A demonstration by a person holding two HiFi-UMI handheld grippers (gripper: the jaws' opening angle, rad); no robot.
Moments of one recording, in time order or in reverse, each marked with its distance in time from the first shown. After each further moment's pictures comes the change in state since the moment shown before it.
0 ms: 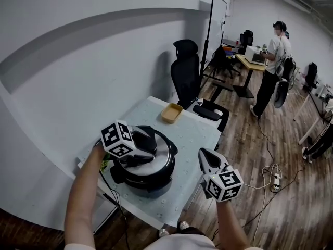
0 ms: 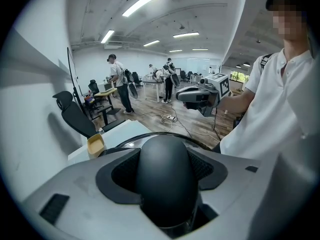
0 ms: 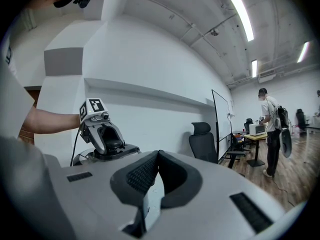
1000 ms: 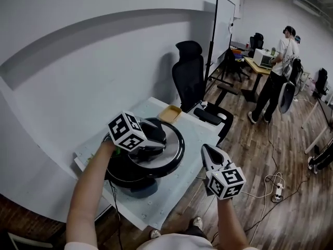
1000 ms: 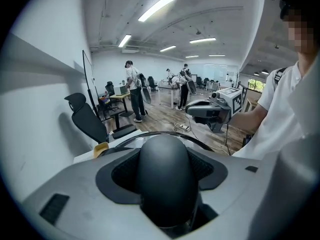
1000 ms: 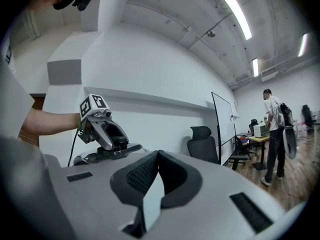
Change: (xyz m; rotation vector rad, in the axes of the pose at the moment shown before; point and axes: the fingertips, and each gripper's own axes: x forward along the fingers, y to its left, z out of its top) left arm 0.037 0.028 0.090 -0.123 -0.059 0.146; right arm -0.003 -0.074 0.014 0.013 -0.060 0.055
